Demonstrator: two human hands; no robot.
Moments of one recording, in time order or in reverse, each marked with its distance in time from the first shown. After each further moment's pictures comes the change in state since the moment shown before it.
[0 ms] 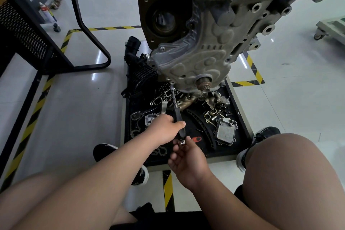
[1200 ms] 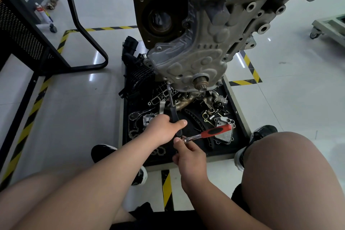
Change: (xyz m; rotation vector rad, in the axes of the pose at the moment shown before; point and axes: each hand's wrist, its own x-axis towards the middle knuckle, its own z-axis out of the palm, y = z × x) left_hand 0.001 -0.002 0.003 0.001 0.013 -0.001; right_hand -0.014 0.008 0.000 -0.366 0.148 -0.454
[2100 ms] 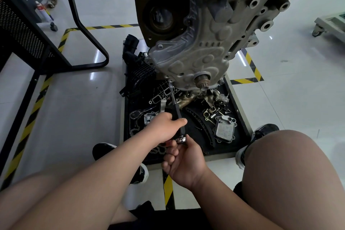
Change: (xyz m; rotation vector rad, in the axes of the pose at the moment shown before) left_hand -0.001 0.001 -0.003 -0.073 -0.043 -0.008; right_hand 0.008 -0.010 0.004 0.463 -0.275 0.589
